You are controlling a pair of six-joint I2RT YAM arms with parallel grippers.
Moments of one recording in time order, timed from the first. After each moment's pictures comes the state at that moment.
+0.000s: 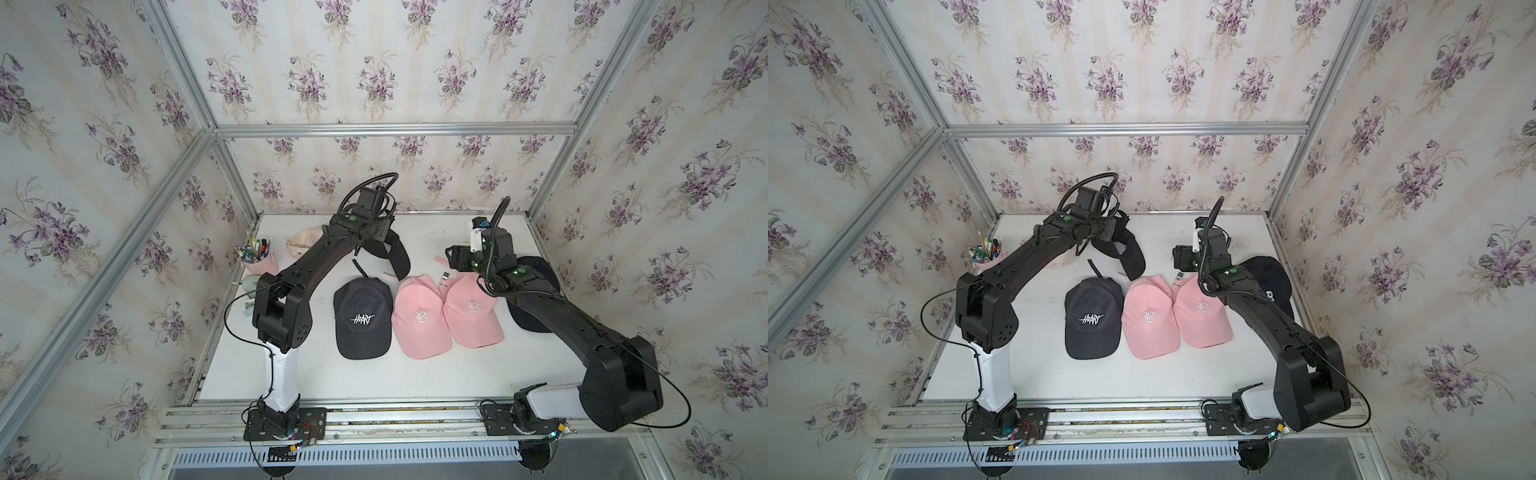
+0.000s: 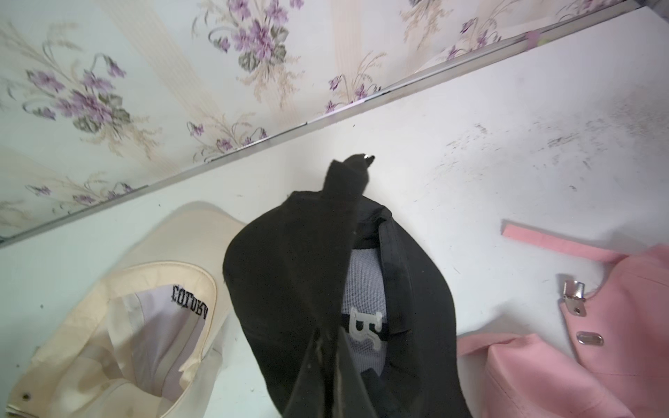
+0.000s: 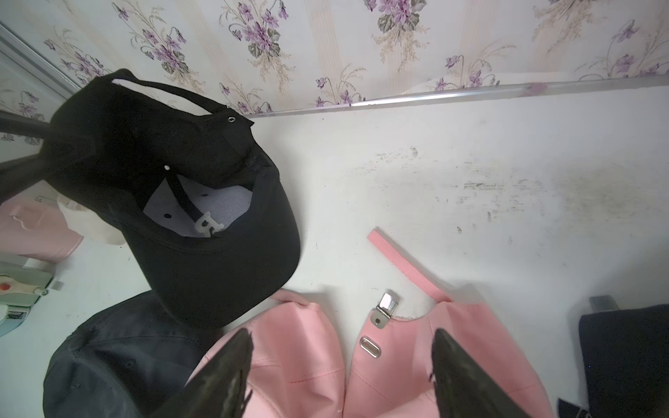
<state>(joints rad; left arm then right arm) -0.45 1.99 1.88 -0.63 -0.19 -0.01 0.34 1.37 1.00 -0.19 -0.03 0.28</state>
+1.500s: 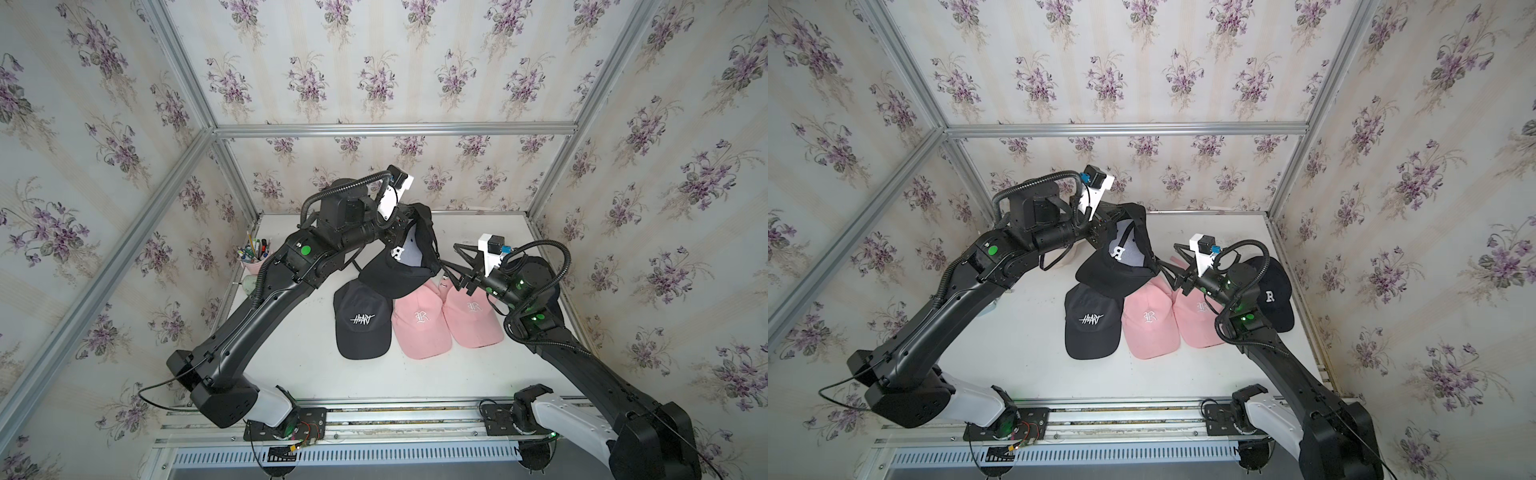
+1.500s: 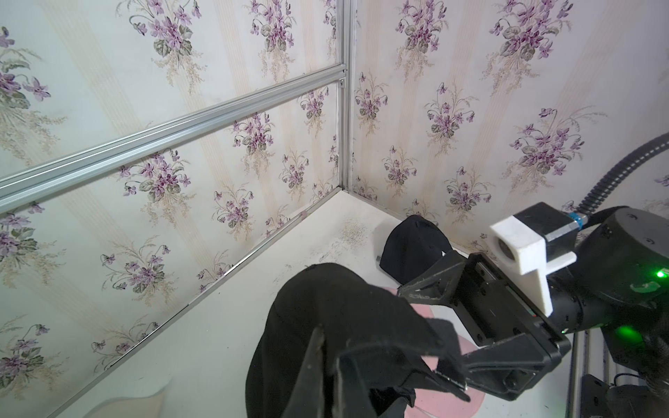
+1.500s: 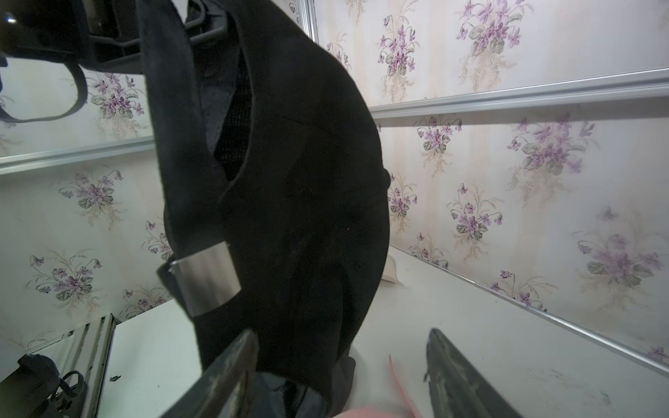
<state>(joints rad) -0.67 1.47 1.81 -0.58 0.13 0.06 0.33 1.00 0.59 0.51 -0.60 0.17</state>
